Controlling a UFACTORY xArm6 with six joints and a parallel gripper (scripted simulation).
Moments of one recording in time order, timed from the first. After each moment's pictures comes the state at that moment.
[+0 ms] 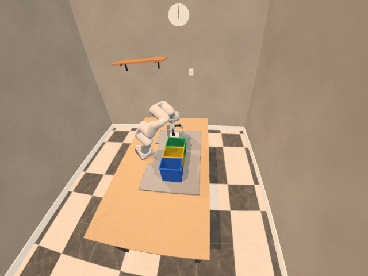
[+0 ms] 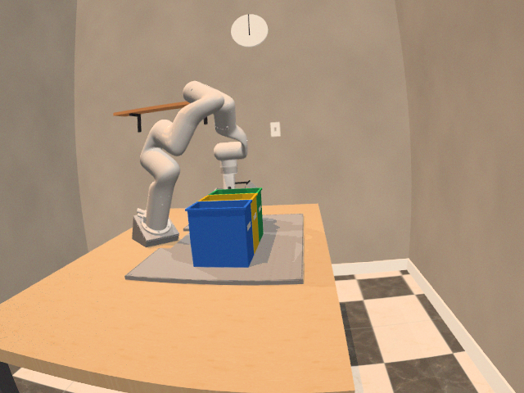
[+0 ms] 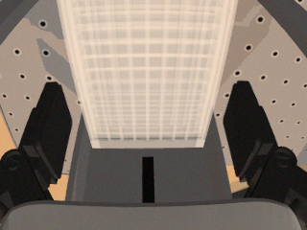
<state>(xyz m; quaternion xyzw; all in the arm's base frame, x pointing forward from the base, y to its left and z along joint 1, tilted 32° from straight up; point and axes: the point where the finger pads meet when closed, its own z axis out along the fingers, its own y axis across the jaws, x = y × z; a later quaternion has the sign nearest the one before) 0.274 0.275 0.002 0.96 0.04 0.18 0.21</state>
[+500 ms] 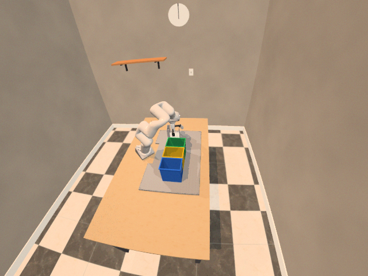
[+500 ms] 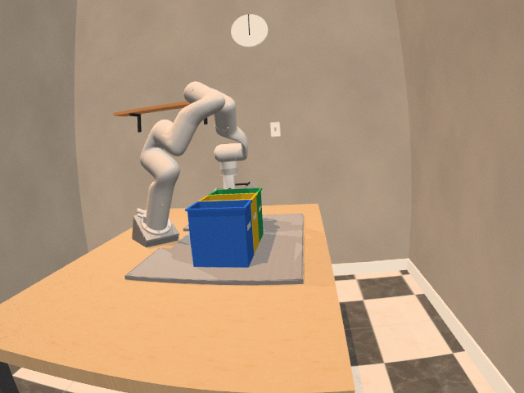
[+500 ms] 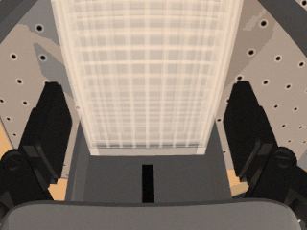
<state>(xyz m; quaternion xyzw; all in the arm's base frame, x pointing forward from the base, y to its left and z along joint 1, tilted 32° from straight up) 0.276 0.273 -0.003 0.96 0.04 0.18 0.21</state>
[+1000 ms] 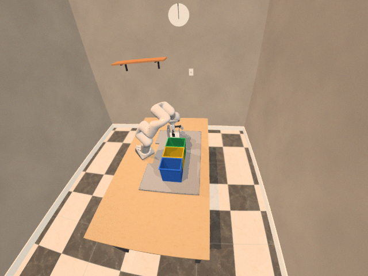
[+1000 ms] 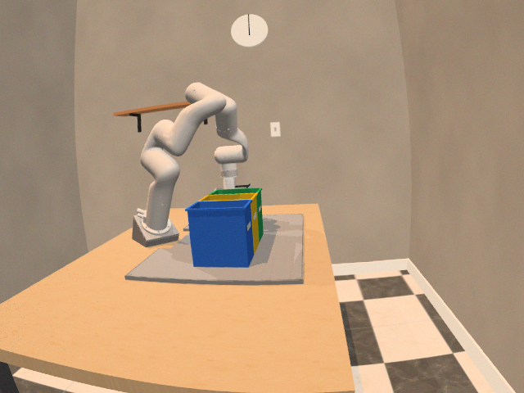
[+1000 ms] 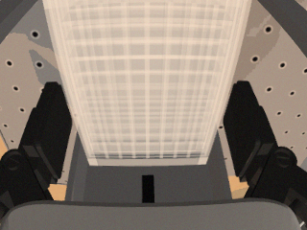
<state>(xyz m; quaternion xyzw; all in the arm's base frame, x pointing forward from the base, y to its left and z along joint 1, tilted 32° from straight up) 0.280 0.269 -0.011 0.96 0.04 0.18 0.21</state>
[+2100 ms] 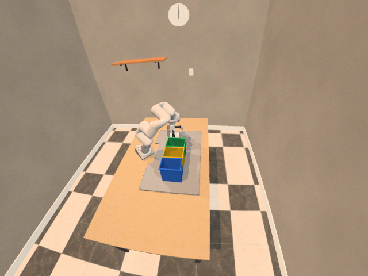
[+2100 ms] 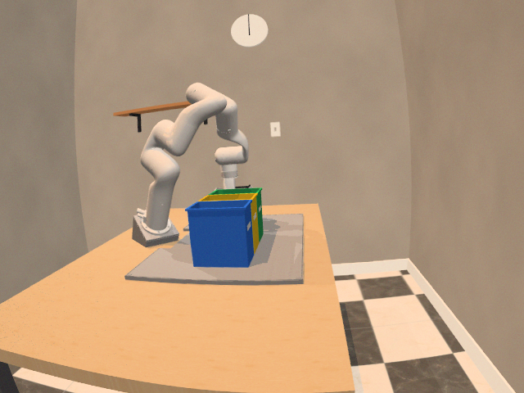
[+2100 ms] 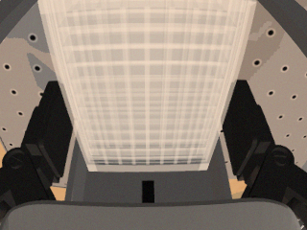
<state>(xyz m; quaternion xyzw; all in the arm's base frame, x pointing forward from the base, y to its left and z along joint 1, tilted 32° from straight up) 0.281 0.268 -0.014 0.96 0.04 0.18 0.21</state>
